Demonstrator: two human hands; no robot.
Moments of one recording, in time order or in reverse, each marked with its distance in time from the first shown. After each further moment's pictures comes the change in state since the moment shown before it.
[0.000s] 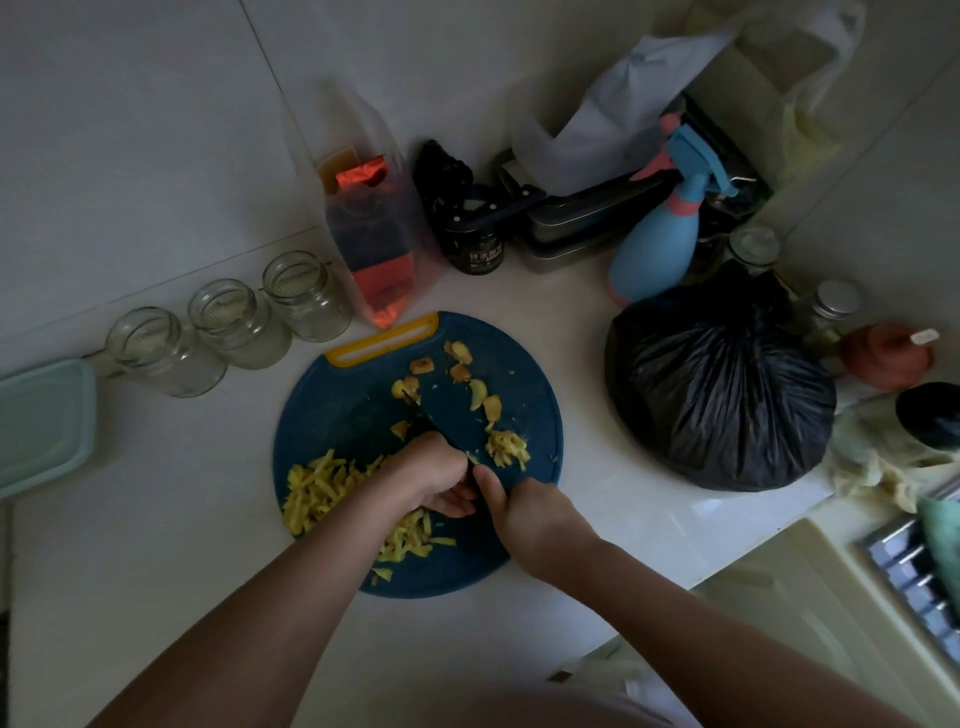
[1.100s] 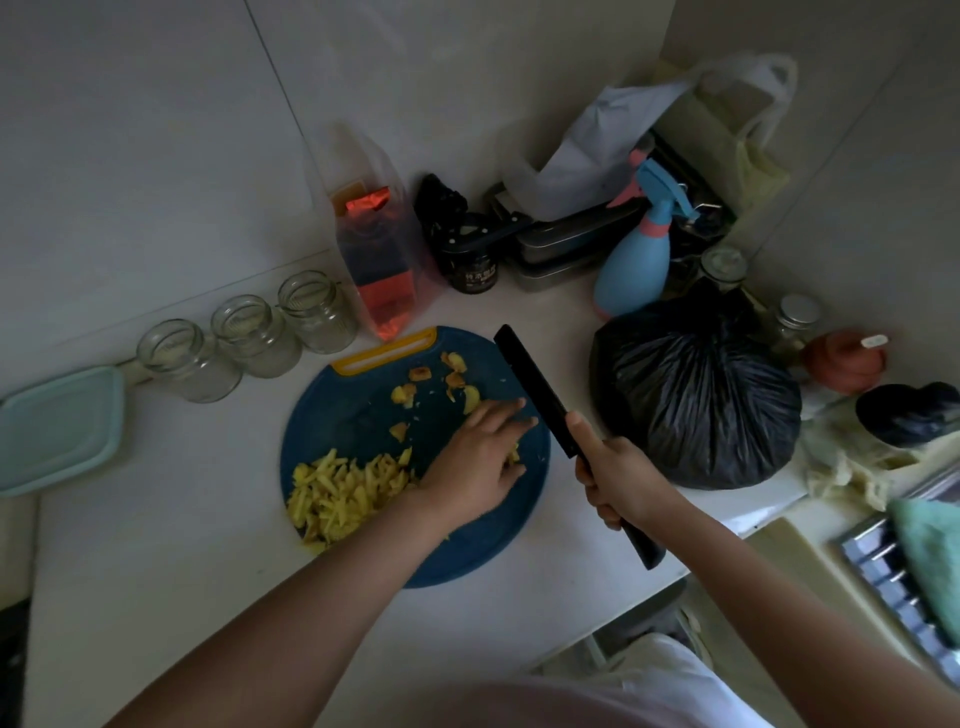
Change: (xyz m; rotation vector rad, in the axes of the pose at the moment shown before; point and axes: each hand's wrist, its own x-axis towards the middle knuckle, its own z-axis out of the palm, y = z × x) left_hand 0.015 -0.012 0.036 0.734 0.397 1.083; right_hand -0.013 0.038 -0.074 0.490 0.065 0.157
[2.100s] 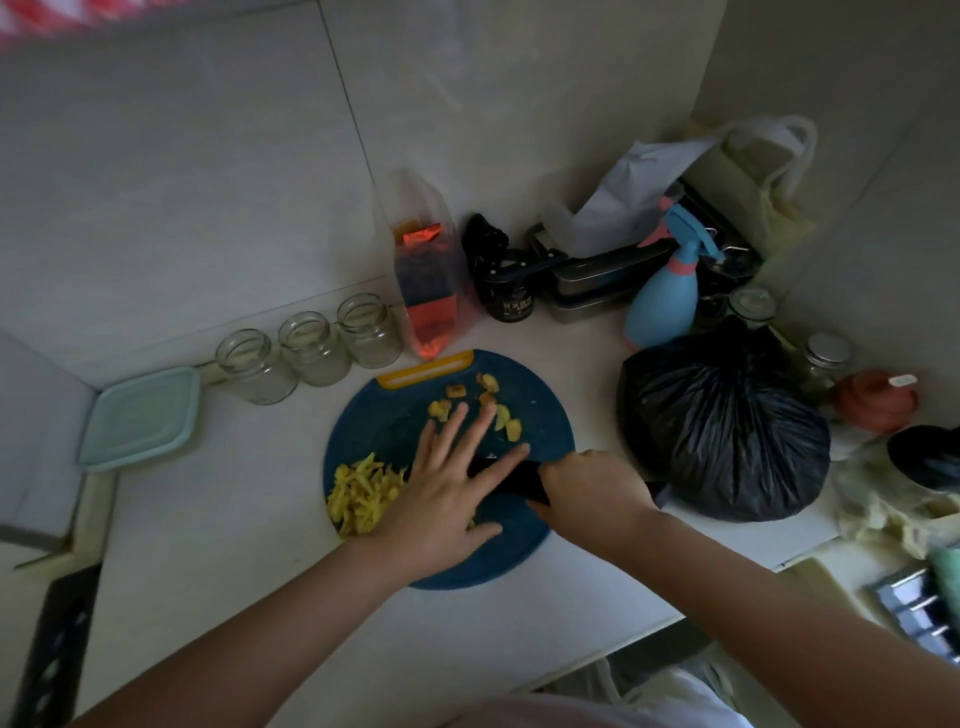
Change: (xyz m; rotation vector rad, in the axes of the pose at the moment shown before) left_hand -0.070 -0.002 -0.037 0.413 0.074 0.018; right_hand -0.021 -0.029 0.032 -1.449 0.069 -0.673
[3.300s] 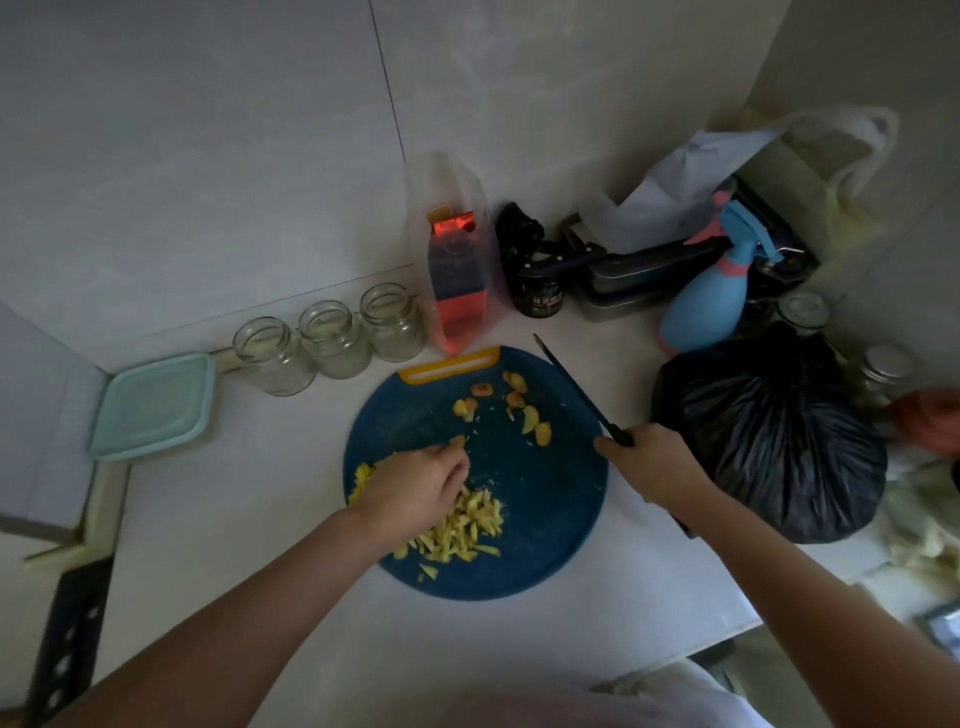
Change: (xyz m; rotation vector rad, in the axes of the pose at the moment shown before) left_hand -0.005 -0.058 0.007 -0.265 -0.058 -0.238; right_hand 0.043 0.046 0.029 0.919 0.088 0.568
